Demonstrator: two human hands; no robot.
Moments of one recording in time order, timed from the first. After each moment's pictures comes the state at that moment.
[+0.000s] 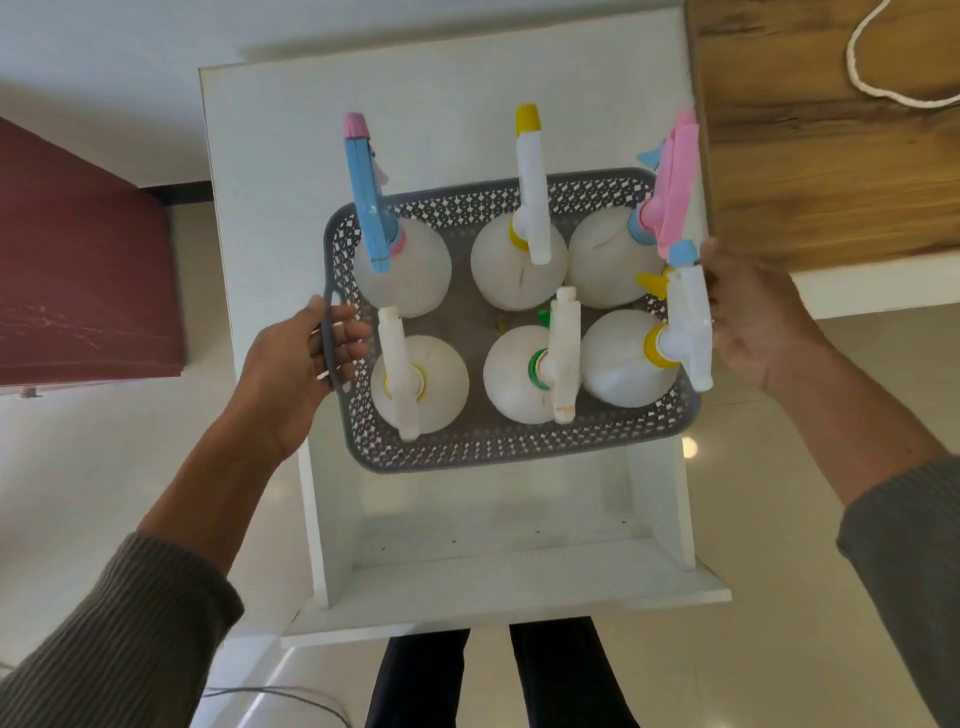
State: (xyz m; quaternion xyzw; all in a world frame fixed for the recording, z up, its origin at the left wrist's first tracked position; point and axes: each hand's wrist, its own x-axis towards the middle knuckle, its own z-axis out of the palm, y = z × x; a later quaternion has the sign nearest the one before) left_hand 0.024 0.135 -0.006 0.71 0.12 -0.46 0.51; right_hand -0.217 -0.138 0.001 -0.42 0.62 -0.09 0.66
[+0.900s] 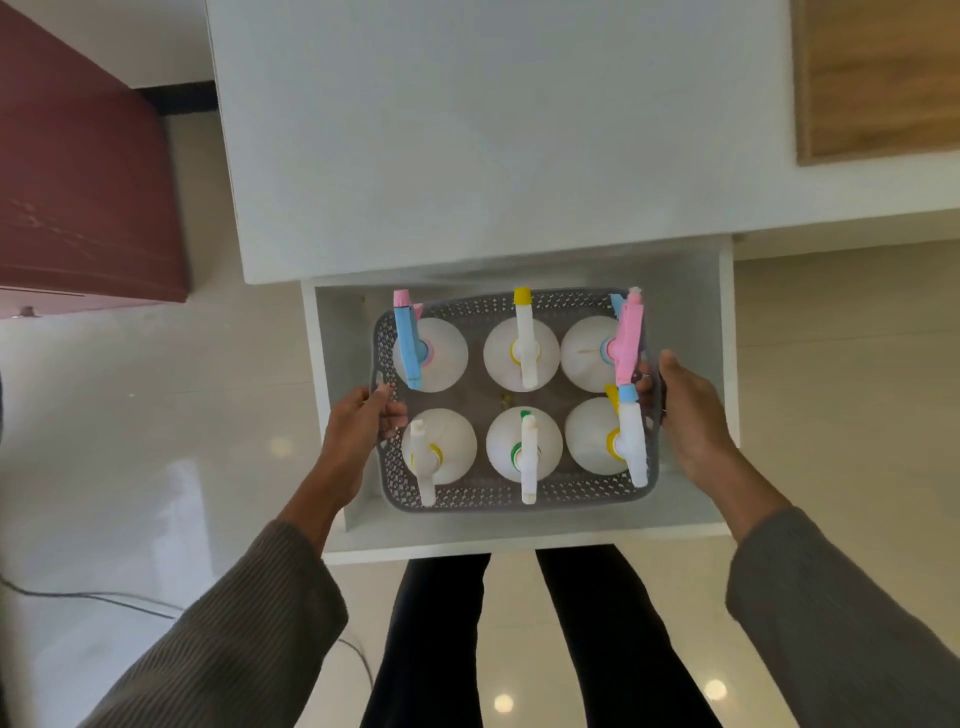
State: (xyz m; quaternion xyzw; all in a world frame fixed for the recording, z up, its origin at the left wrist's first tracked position) left_hand -0.078 0.279 -0.138 0.79 0.13 -0.47 0.36; right_hand -0.314 0.037 -0.123 -0.44 0.68 0.00 0.59
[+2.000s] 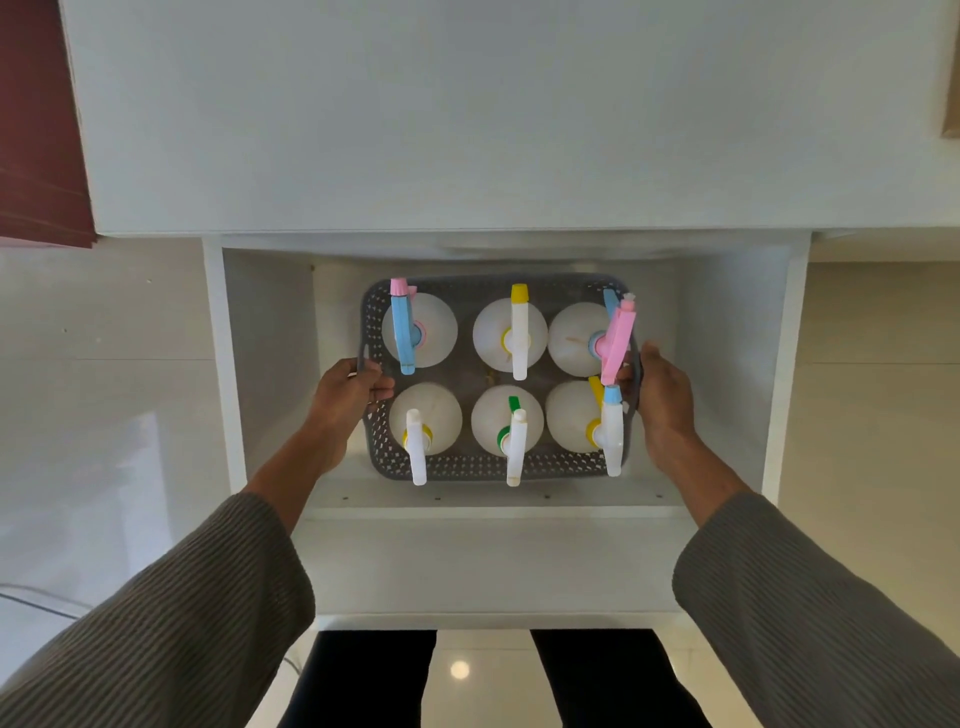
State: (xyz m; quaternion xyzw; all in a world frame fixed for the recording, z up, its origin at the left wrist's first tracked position) left_hand -0.074 0.253 -0.290 0.78 0.19 -0.48 0.37; right_hand -0.299 0.010 -0.277 -0.45 0.71 -0.01 0.54
